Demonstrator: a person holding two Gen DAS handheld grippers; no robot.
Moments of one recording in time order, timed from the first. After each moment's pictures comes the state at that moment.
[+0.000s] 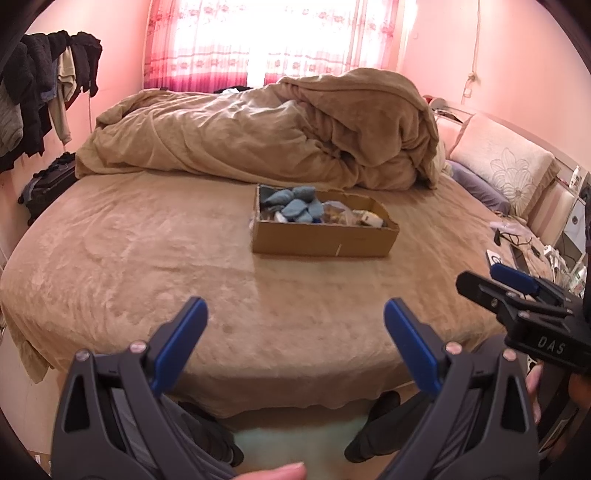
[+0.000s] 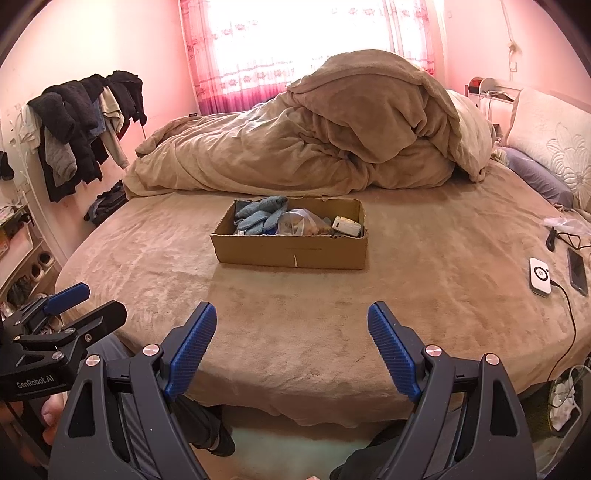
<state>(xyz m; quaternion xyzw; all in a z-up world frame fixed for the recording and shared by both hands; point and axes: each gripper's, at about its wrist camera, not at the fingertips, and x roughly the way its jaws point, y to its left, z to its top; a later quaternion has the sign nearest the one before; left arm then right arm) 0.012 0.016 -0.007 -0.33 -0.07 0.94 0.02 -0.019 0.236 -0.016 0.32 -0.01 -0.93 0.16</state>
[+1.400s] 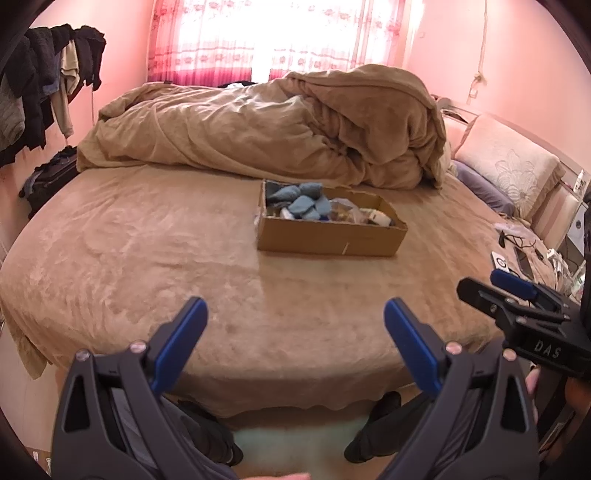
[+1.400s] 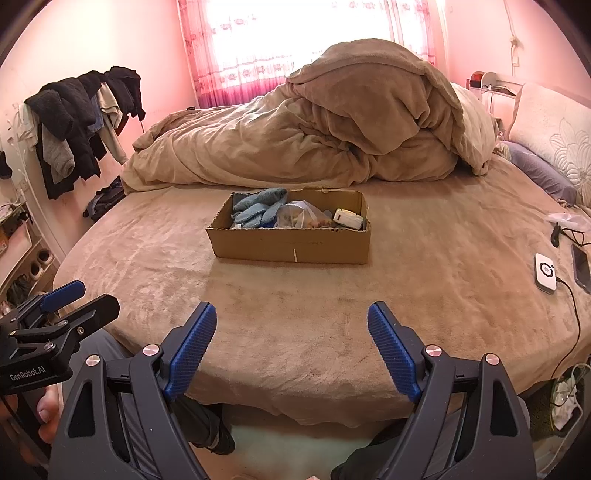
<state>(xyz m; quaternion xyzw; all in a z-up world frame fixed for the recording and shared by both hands) 0.002 0.010 -0.014 -0.33 -0.07 0.94 0.02 -0.031 0.234 -0.027 0.34 -0.01 -0.93 0.16</state>
